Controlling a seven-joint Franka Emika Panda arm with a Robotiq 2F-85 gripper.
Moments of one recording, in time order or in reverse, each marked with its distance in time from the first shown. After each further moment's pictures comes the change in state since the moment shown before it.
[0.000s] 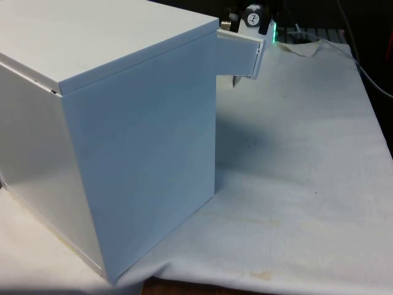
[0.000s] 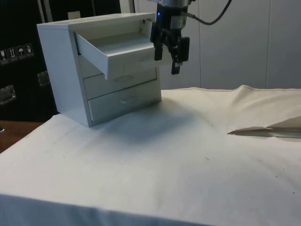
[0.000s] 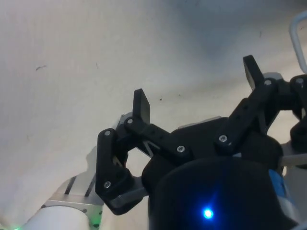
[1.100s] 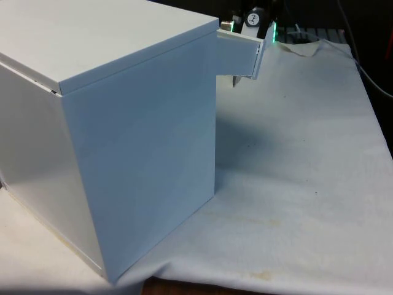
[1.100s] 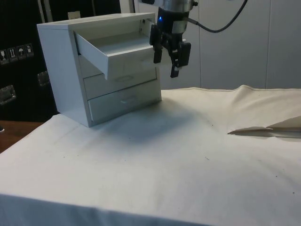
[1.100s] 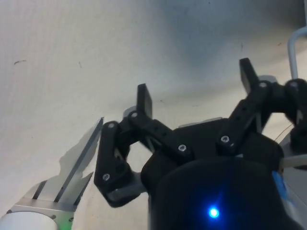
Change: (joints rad) arm -0.001 0.007 0.009 -0.023 -0.129 0.047 0.062
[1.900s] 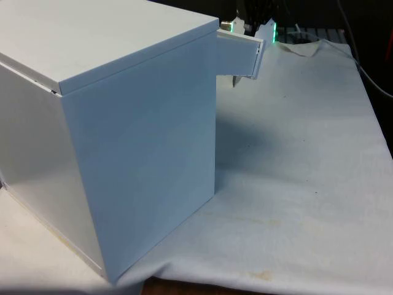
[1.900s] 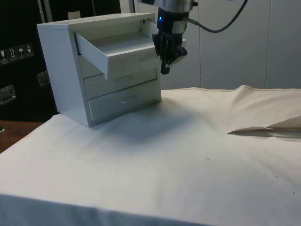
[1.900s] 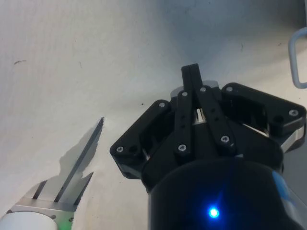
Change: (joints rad) arm 0.001 0.001 0.001 0.000 0.000 0.000 0.000
